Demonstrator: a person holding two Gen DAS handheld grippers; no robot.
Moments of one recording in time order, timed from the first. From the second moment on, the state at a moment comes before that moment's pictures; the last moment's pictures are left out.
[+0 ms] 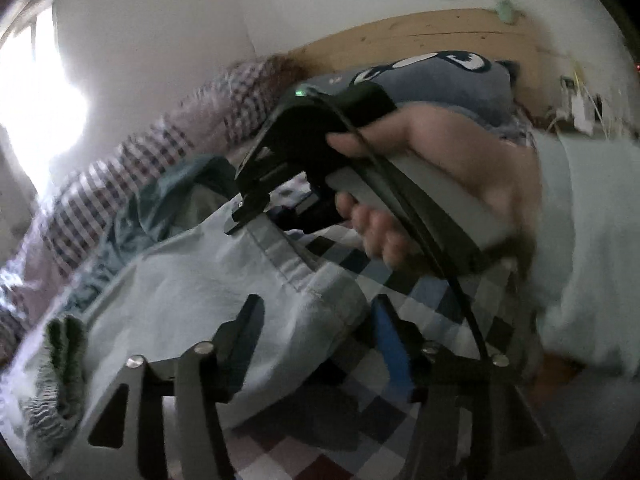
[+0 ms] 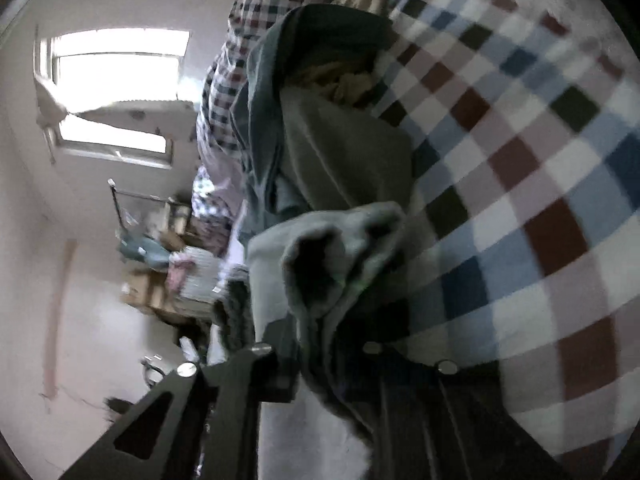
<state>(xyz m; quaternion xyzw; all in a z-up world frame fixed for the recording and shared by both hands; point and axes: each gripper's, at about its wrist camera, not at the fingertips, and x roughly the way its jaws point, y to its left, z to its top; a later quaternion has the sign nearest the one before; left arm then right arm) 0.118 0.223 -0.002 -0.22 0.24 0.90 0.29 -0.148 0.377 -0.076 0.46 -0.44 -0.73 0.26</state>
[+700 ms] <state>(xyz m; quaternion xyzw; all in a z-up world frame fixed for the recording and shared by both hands) 0.140 0.253 -0.035 -0.06 0.34 0.94 0.06 -0.125 0.327 0.049 0.47 -0.35 -0.75 0.30</state>
